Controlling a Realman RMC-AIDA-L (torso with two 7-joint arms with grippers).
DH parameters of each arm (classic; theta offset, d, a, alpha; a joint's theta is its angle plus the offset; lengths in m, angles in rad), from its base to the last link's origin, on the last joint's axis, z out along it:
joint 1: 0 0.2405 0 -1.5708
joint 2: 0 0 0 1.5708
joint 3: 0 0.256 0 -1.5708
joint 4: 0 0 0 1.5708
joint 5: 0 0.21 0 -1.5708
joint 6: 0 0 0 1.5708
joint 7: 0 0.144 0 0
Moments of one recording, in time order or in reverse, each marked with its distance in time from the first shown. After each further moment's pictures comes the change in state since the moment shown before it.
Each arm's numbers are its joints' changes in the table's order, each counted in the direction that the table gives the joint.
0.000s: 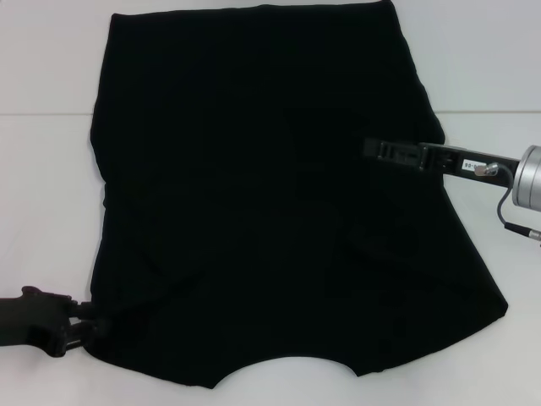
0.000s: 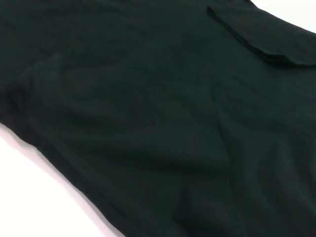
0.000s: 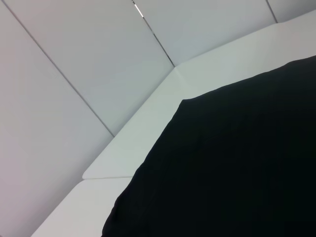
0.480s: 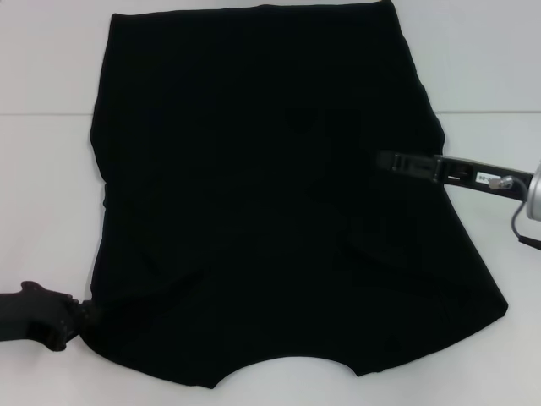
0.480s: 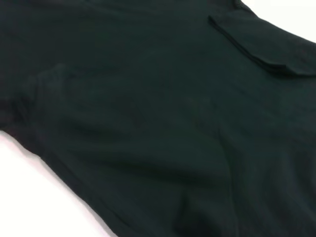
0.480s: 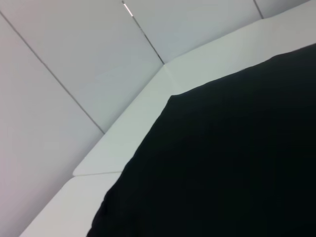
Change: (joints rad) left arm 0.002 0.000 -0.006 0.002 -0.023 0.001 -0.001; right arm -0.039 -0.008 -0.001 -0.003 -0.001 -0.007 0.002
